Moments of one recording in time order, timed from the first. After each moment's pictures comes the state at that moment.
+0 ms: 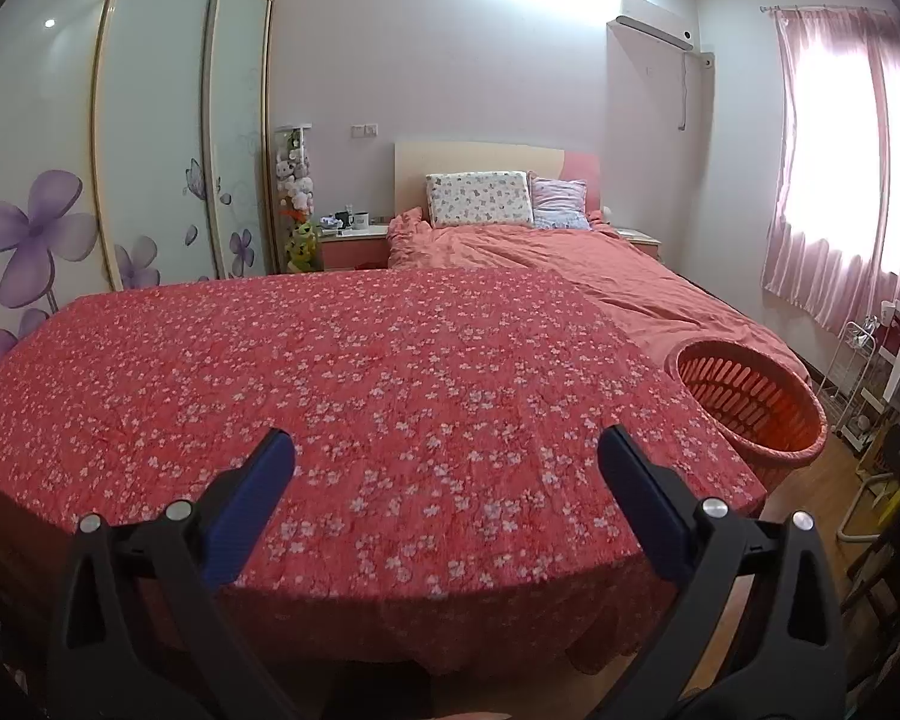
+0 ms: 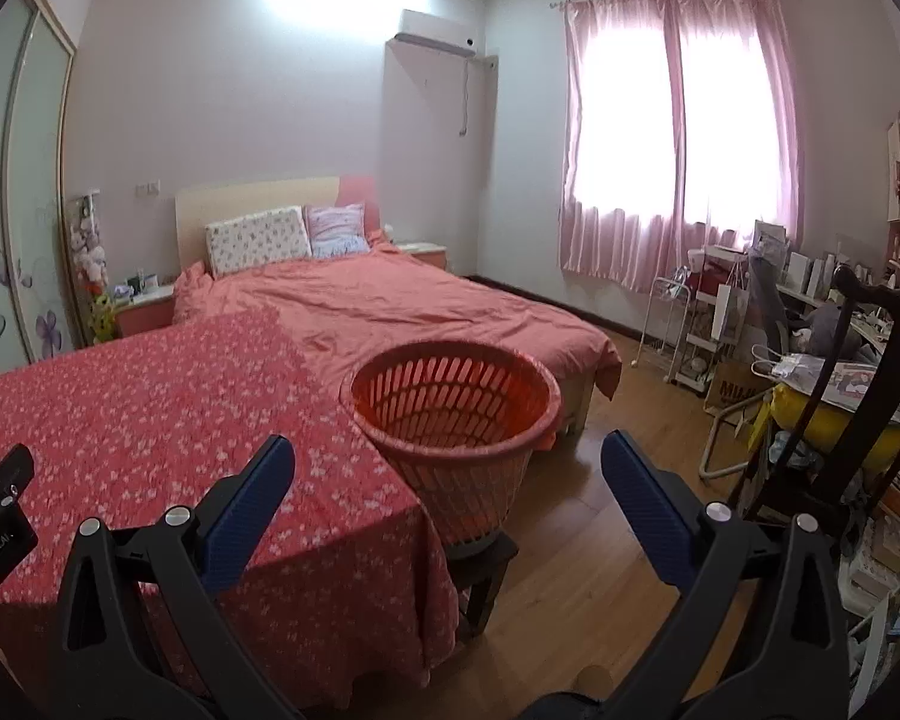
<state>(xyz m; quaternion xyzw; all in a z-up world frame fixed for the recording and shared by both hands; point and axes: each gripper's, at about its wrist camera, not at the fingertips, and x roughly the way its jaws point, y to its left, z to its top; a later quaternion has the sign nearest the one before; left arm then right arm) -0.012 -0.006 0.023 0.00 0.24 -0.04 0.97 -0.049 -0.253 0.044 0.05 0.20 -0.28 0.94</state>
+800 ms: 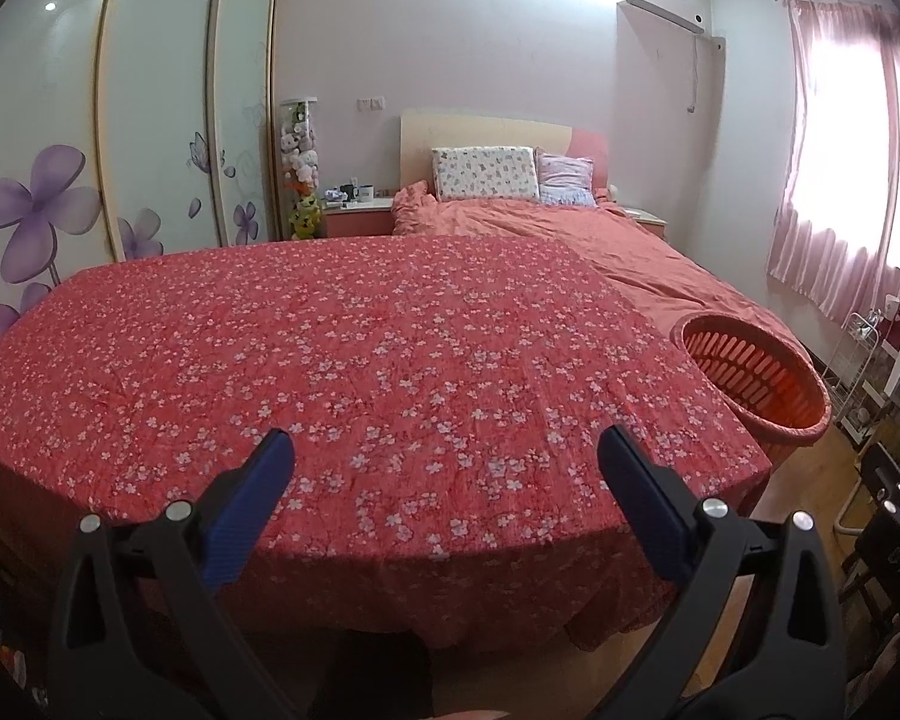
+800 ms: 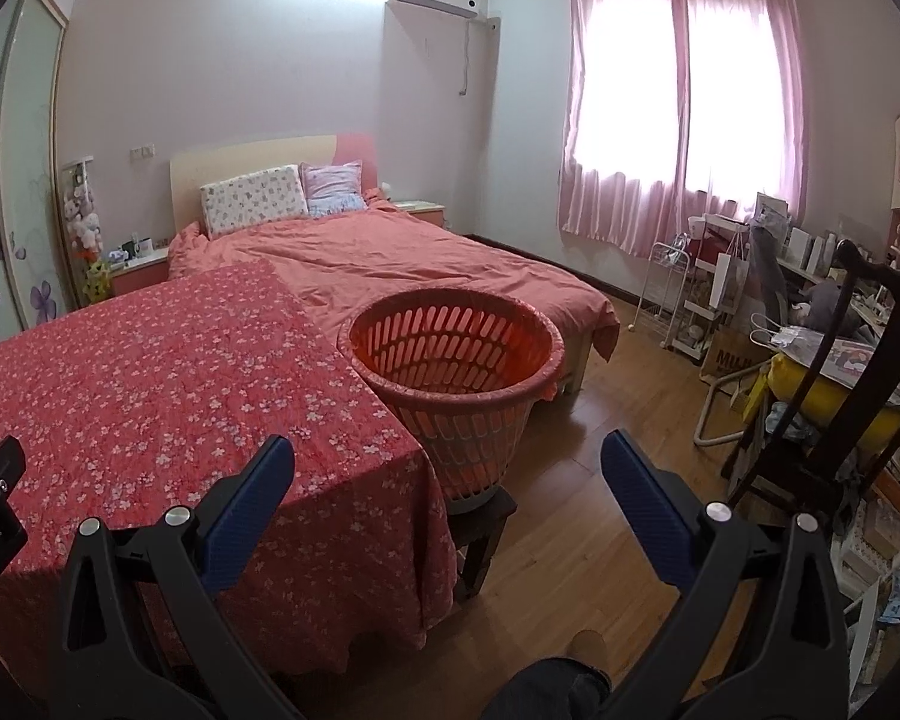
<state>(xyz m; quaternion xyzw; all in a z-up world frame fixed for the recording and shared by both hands) -0.015 -0.005 0.006 -0.01 0.28 -0.04 0.96 -0.048 -0.243 0.022 0.05 0.24 -0.28 0.93</state>
